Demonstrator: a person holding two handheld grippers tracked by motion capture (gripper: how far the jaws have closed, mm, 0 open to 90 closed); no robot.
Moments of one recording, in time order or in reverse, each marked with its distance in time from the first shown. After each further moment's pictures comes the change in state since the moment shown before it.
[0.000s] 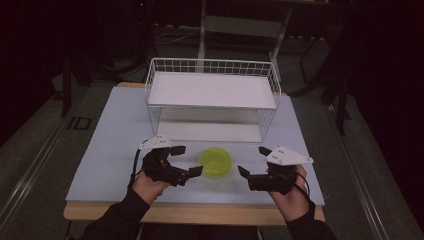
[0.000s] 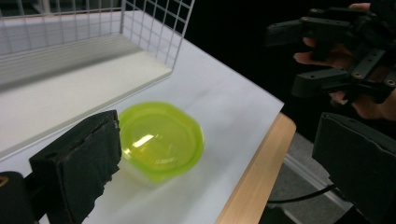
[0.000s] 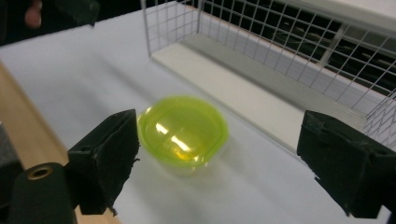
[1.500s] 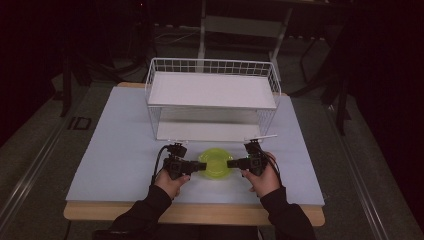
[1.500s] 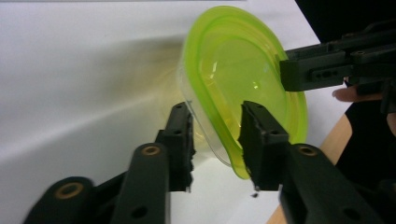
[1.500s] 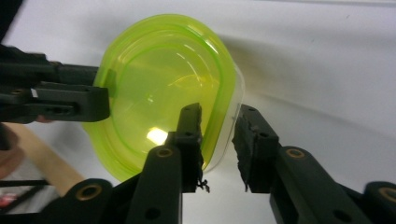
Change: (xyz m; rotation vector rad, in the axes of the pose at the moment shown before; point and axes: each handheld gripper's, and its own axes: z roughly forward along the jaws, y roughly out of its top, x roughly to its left) left arm 0.052 -0.045 0.080 0.230 0.106 -0.396; right arm -0.036 -0.031 0.113 0.443 0.138 0.597
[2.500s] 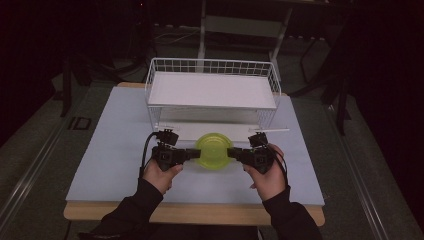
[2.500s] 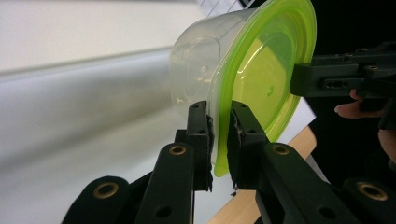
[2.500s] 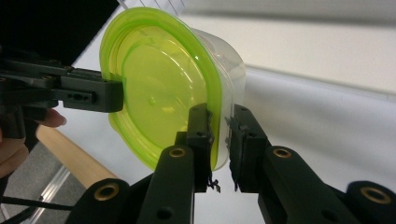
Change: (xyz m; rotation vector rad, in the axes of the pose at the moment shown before) left arm -0.047 0.032 -0.074 -0.090 0.011 0.041; right arm 0.062 0.009 -0.067 -0.202 -0.010 -0.128
